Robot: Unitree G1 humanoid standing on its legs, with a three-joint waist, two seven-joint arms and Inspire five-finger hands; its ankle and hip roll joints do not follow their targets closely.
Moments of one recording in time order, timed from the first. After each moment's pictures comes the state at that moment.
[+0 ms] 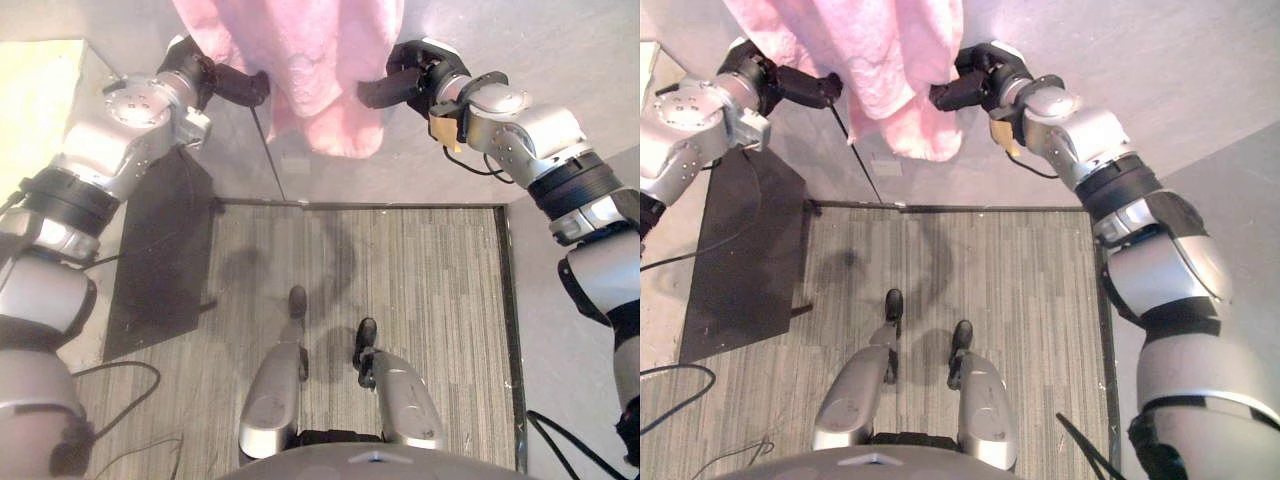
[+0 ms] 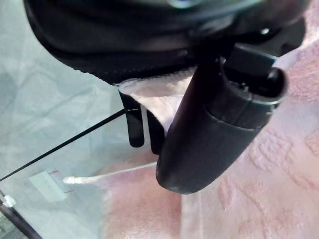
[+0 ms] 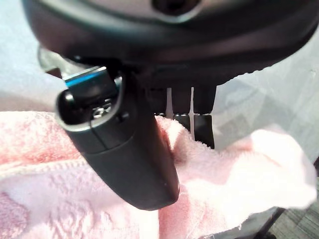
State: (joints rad) left arm -1.19 0.92 -0.67 0.46 -0.77 0.26 0.00; right arm -1.32 -0.70 0.72 0.59 0.83 0.36 0.01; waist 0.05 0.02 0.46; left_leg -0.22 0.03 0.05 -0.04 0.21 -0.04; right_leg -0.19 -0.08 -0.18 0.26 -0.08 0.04
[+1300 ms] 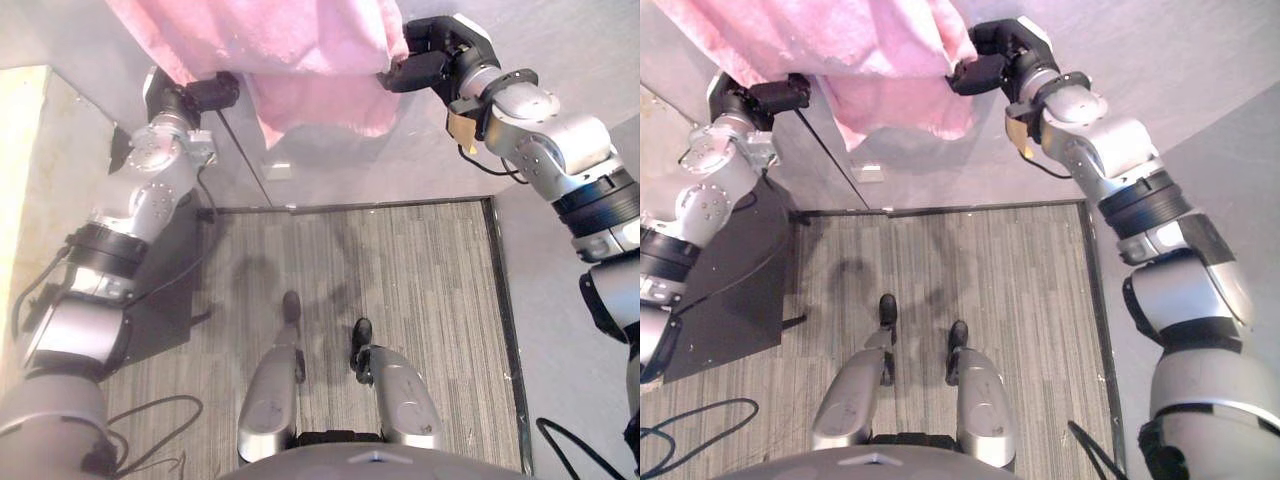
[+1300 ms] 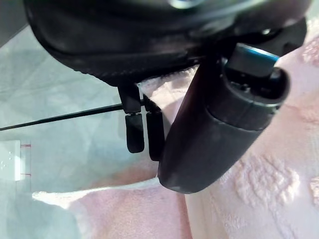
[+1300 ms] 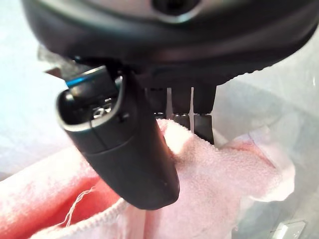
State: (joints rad) left arm -0.89 0.74 -0.34 0.33 -0.94 0.21 0.49; right arm -1.20 -0.79 0.59 0.37 0.79 0.36 -0.13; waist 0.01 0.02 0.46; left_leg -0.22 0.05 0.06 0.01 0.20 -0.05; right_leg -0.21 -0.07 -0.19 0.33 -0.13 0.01
